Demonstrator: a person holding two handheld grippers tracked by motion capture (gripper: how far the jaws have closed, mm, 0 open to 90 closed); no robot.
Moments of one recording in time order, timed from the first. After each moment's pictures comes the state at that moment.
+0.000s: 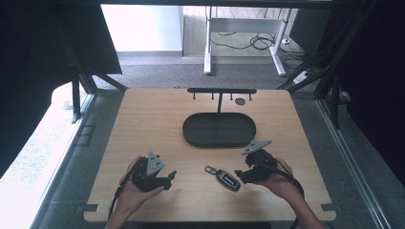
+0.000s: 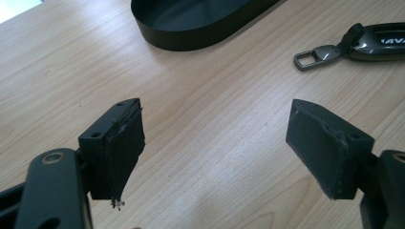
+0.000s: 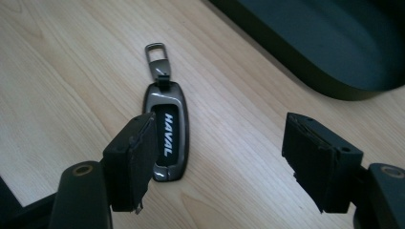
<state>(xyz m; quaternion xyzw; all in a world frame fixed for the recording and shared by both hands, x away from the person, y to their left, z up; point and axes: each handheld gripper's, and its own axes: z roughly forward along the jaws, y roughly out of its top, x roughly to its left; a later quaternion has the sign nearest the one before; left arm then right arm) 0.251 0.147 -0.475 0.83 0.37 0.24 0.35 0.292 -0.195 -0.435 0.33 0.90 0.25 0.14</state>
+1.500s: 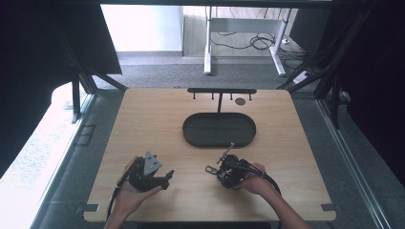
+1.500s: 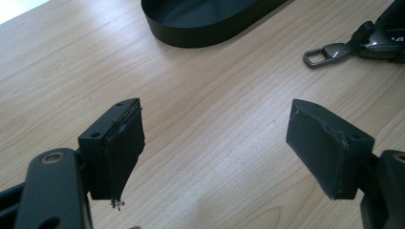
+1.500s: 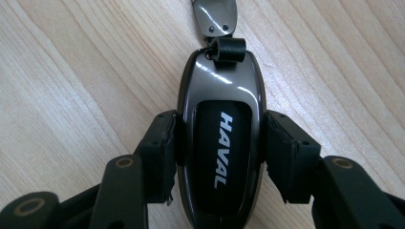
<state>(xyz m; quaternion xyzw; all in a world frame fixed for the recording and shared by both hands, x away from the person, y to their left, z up) 0.251 0.153 -0.475 0.83 0.38 0.24 0.34 0.319 -0.142 -0.503 0.30 0.94 0.12 0.03</state>
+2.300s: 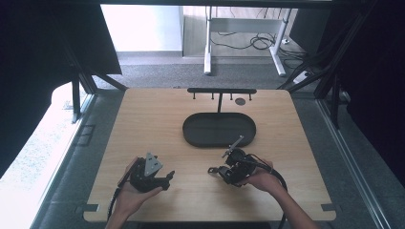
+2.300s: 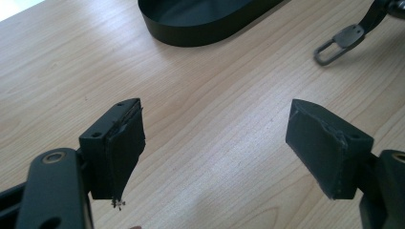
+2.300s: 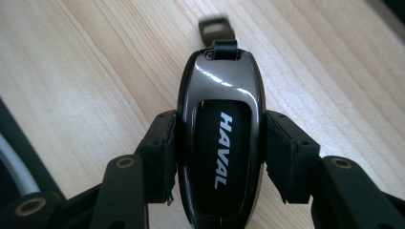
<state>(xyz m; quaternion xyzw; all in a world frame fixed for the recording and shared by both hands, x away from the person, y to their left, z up) 0.250 0.151 -0.479 0.83 0.38 0.24 0.35 0.318 -0.156 -0.465 0.31 0.94 0.17 0.01</state>
